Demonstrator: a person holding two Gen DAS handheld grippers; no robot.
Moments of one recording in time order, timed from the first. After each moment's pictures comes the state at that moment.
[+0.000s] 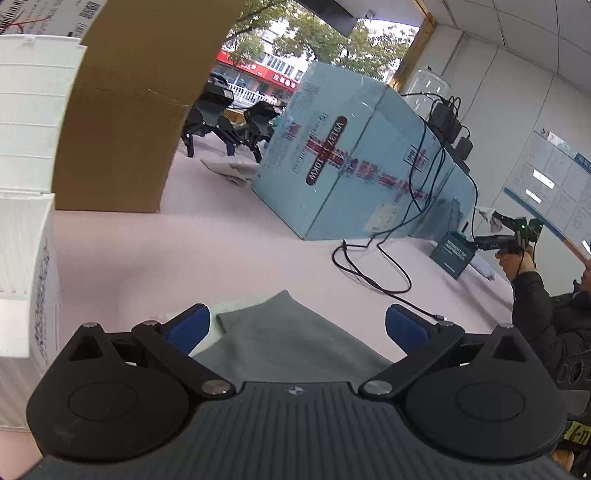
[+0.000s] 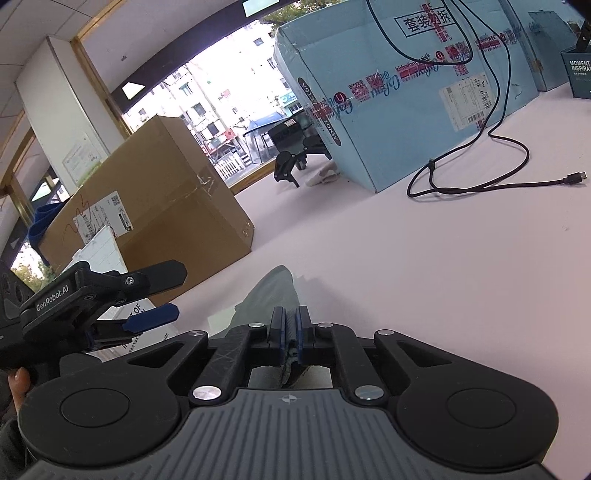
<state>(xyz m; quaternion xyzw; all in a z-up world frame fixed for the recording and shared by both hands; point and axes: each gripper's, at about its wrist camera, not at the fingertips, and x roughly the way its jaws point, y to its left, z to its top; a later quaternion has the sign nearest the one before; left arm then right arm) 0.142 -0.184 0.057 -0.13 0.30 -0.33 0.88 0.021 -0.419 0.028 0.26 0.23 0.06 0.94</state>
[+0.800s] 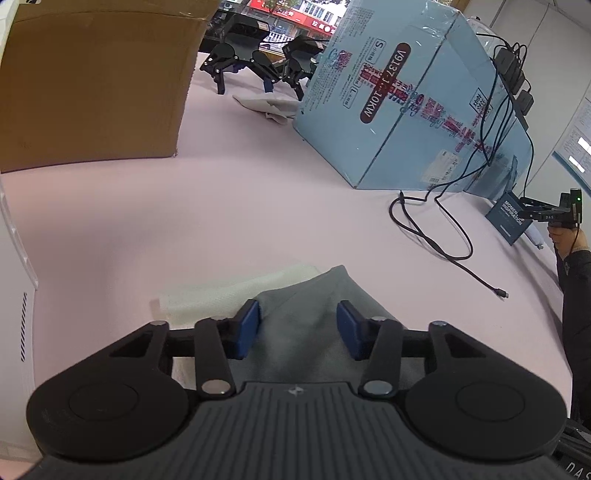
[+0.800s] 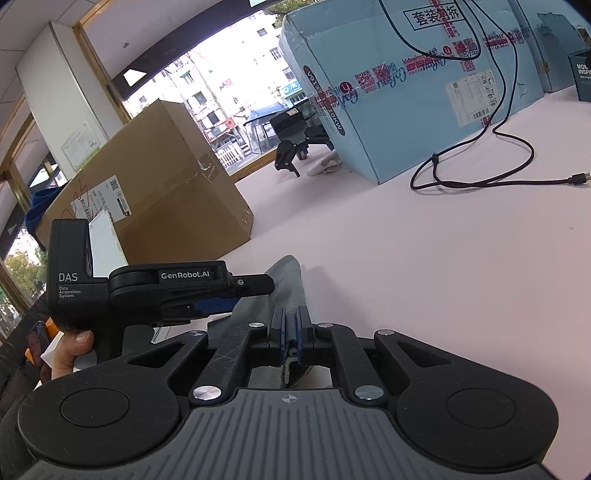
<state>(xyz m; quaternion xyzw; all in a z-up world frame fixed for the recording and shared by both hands) 0.195 -0.220 0.020 -0.09 0.39 -0.26 0.88 0.028 -0.412 0.024 0.24 0.24 0.06 0.94</state>
